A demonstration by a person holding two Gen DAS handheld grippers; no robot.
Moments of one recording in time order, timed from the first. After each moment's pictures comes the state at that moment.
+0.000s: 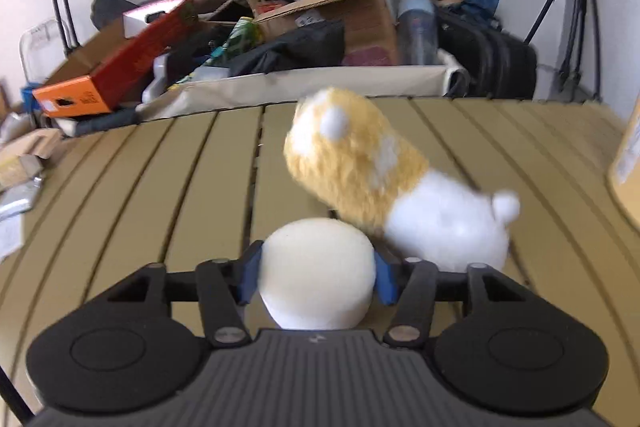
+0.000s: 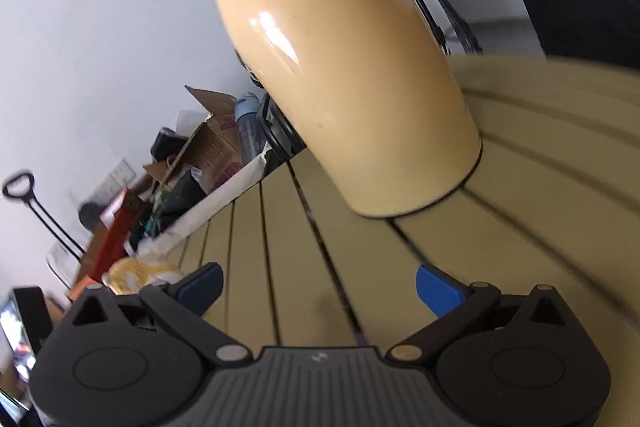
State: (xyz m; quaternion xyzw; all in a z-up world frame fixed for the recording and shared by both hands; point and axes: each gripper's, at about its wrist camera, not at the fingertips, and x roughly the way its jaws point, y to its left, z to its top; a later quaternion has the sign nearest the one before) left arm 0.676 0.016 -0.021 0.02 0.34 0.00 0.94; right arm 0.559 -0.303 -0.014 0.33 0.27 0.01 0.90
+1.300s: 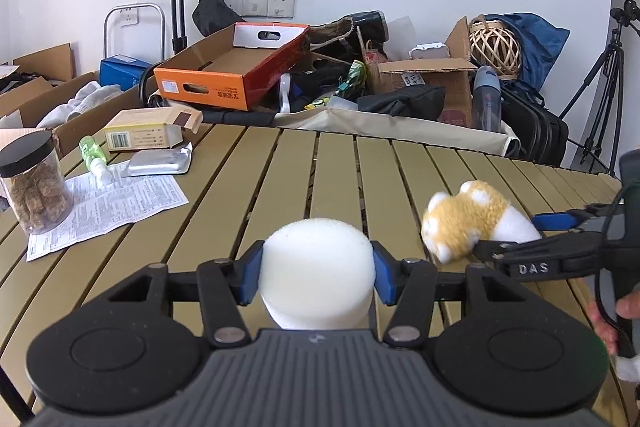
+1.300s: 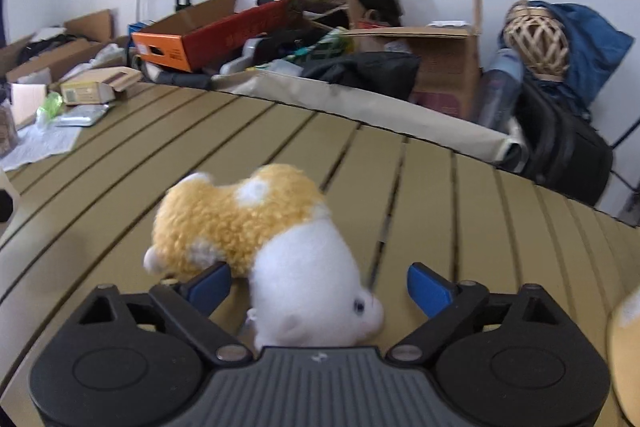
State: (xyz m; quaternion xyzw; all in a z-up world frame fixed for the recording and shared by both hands) left arm 0.554 0.159 0.029 -0.05 0.28 0.06 0.96; right arm 0.689 -0.052 0.010 -0.09 0.36 0.21 0.91
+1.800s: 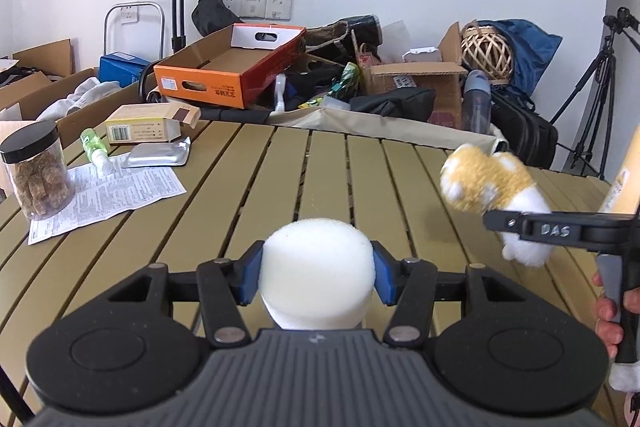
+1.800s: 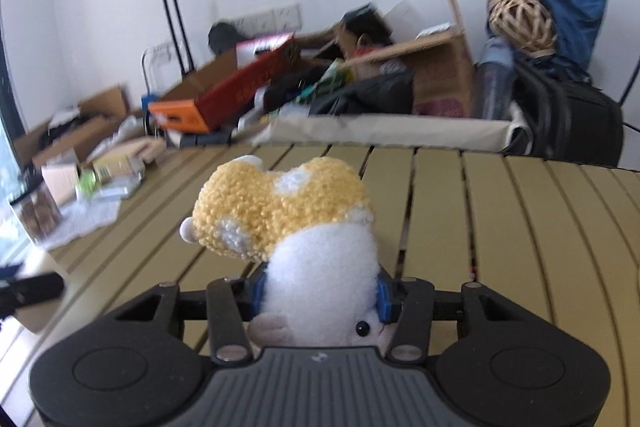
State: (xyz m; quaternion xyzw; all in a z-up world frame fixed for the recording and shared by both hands) left arm 0.531 0.150 0.033 -0.06 0.28 0.05 0.96; right arm 0.664 -0.088 0.031 0.04 0.33 0.22 0.92
